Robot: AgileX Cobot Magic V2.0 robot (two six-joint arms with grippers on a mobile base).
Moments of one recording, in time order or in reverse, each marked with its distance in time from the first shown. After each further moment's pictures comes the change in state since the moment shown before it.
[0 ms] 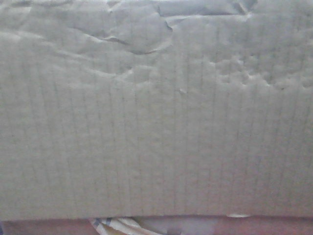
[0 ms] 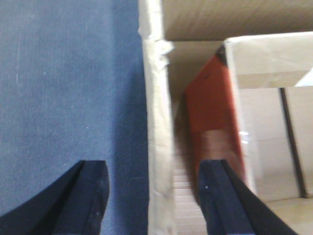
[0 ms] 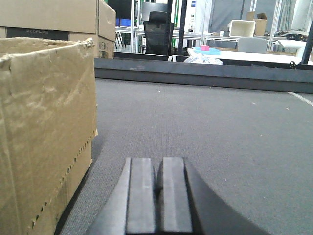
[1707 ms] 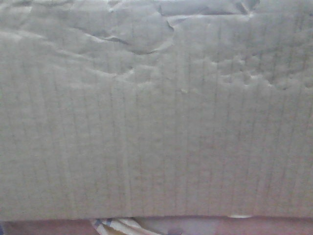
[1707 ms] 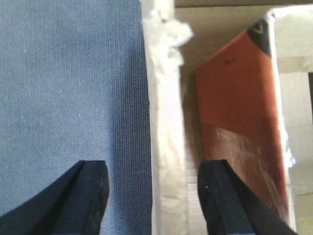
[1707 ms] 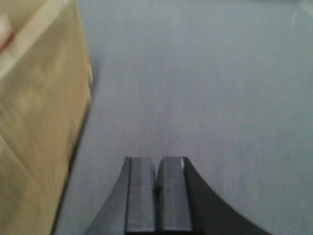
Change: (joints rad) left arm 0.061 0.087 0.002 -0.092 -0.002 0.102; right arm 0.000 0.467 -0.621 -0.008 0.776 0.022
